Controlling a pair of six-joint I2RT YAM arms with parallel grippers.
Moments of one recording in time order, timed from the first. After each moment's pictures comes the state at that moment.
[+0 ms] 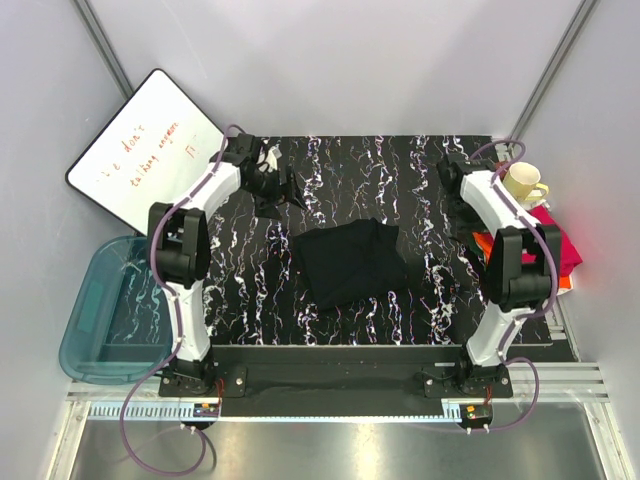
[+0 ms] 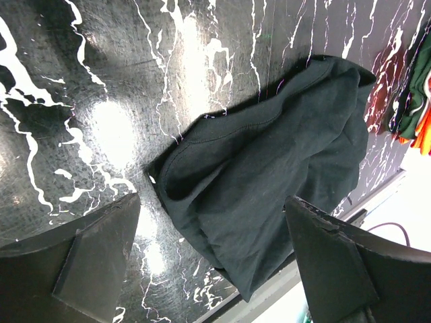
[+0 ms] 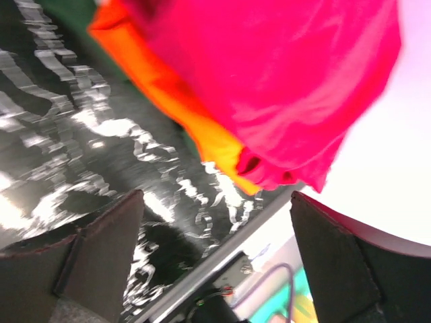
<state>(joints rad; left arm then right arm) -0.21 2.06 1.70 -0.77 0.55 -0.39 0.10 1.81 1.48 -1.17 0.64 0.35</state>
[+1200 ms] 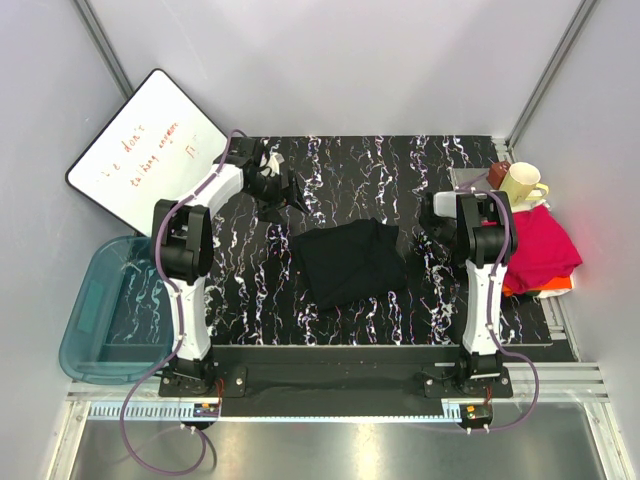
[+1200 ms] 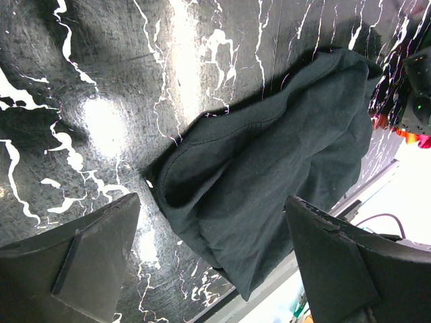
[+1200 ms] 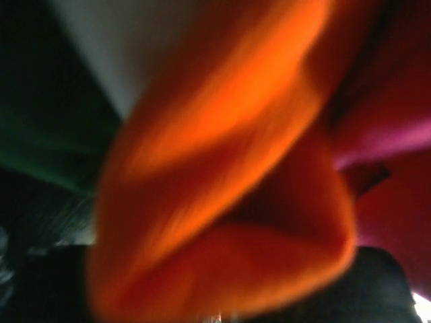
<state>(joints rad) -0.21 2.11 1.70 -0.77 0.59 -0.39 0.10 2.32 1.45 -1.34 1.00 0.57</state>
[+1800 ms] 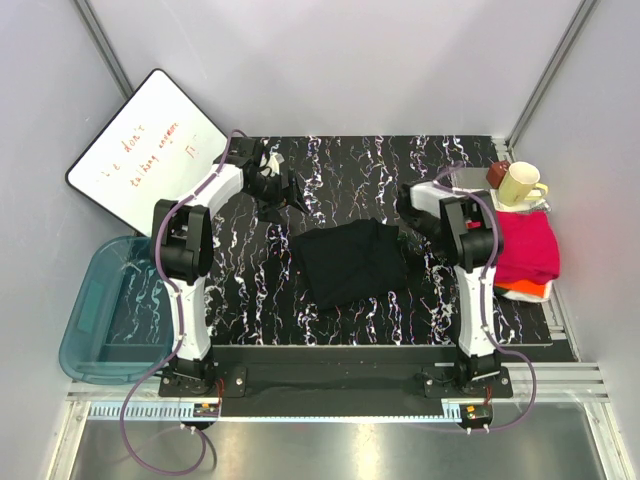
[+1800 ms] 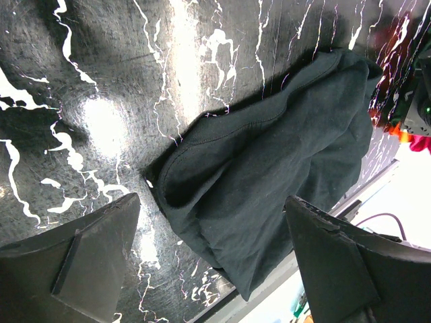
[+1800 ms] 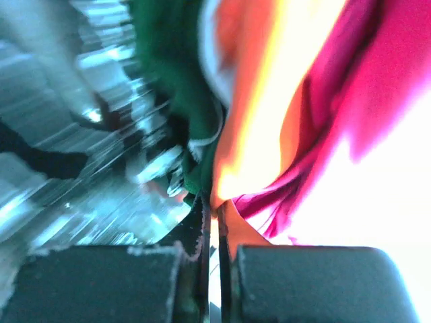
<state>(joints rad) -0.21 2.11 1.70 -0.77 0.59 -0.39 0.21 2.30 1.55 -1.34 0.88 0.53</state>
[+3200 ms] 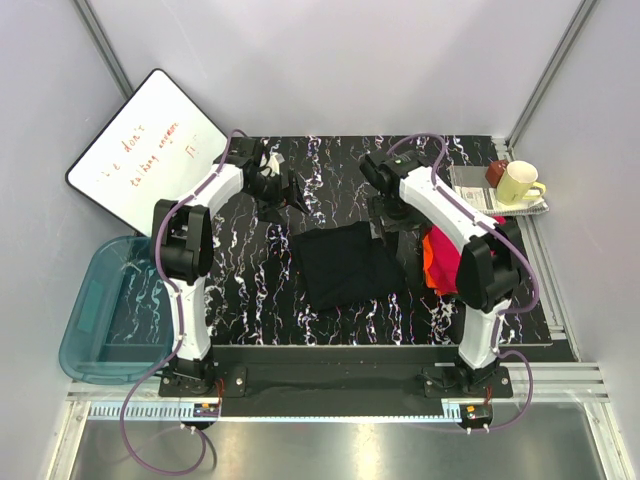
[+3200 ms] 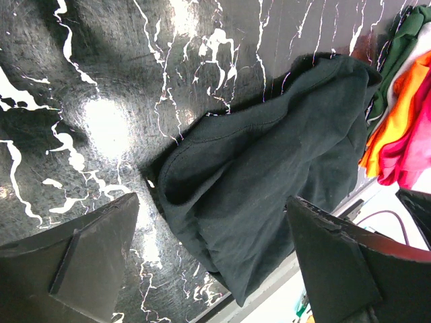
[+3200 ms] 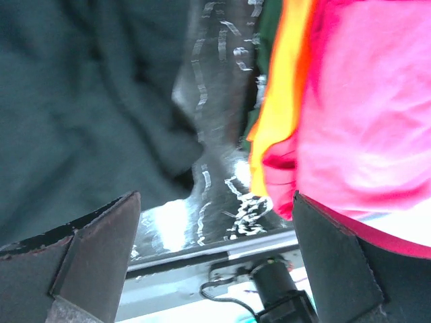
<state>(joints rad) -0.21 2.11 1.70 -0.77 0.59 -0.38 0.52 1.92 1.74 -1.32 0.34 0.43</state>
